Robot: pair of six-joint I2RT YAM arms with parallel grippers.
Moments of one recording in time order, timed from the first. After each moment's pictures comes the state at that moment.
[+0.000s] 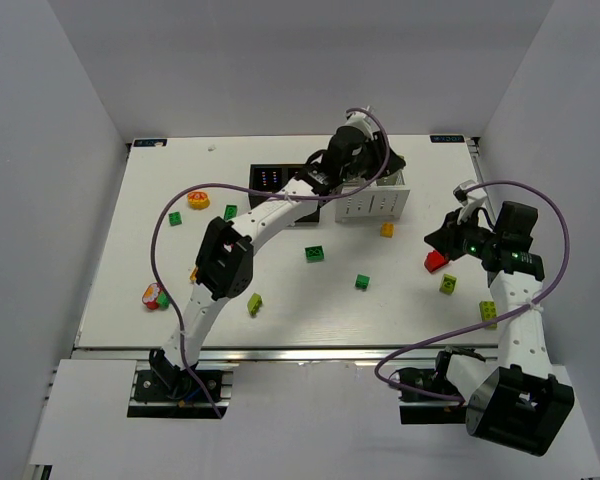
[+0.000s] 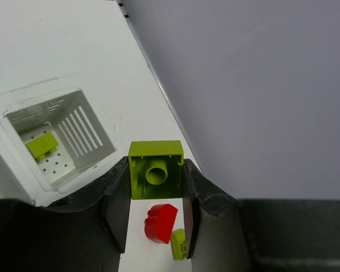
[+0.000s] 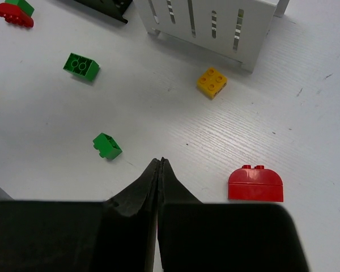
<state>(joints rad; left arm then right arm) -0.77 2.33 2.20 -0.06 0.11 -0.74 -0.24 1.00 0.82 -0.51 -0.81 -0.35</state>
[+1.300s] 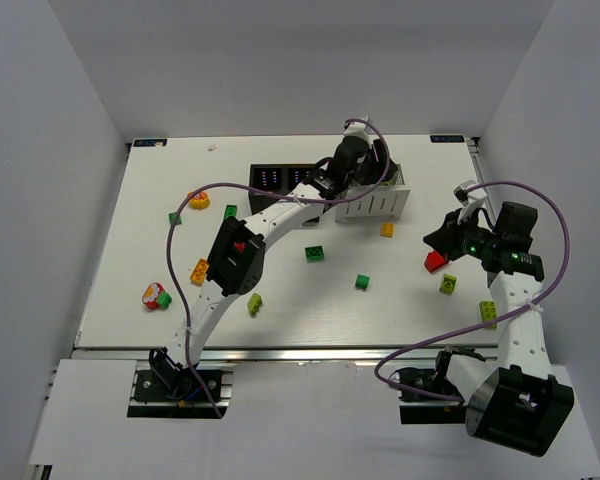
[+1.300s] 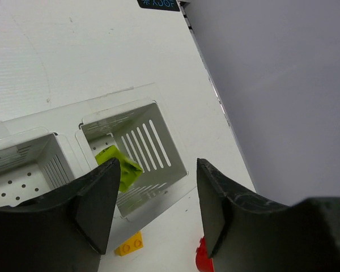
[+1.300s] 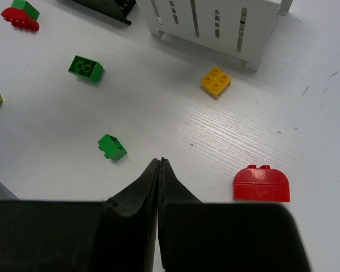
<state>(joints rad) -0.77 2.46 2.27 -0.08 -0.05 -0.66 -0.24 0.99 0.81 -0.51 -0.82 -0.32</state>
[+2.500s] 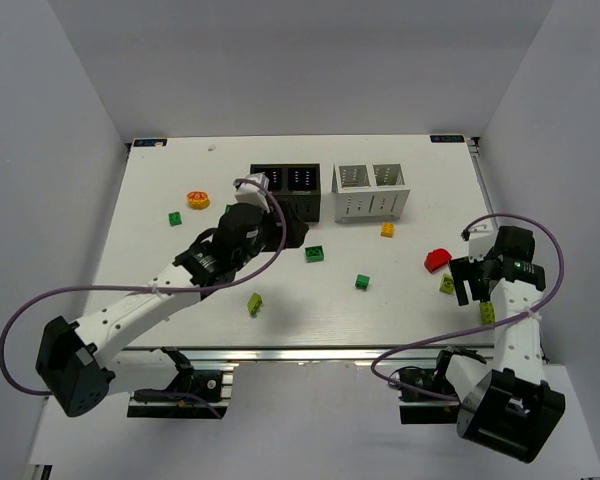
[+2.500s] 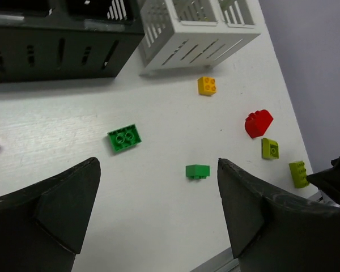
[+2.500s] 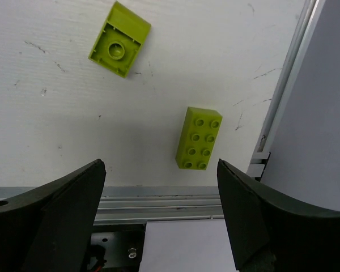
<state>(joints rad) -0.77 1.21 0.97 -0.13 -0.22 -0.62 -0.30 0.94 0.76 -0.88 -0.04 -0.56</state>
